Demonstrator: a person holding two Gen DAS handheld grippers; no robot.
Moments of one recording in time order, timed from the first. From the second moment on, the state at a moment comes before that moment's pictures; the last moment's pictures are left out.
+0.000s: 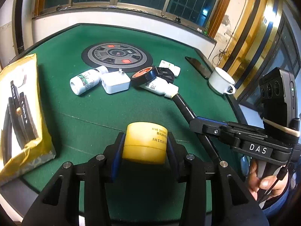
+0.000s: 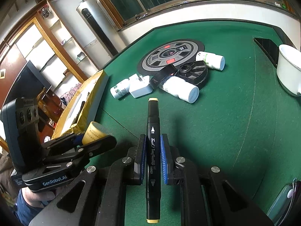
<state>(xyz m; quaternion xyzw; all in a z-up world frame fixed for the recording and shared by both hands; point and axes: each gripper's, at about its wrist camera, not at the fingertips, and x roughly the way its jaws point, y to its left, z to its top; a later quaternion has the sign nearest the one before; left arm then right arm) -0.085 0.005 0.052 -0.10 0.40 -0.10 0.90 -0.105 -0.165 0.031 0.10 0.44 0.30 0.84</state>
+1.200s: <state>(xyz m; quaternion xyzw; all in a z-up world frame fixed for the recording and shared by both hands) -0.075 0.027 0.064 -0.17 0.36 -0.15 0.90 -0.090 -0.170 0.013 0.14 0.47 0.30 0.82</state>
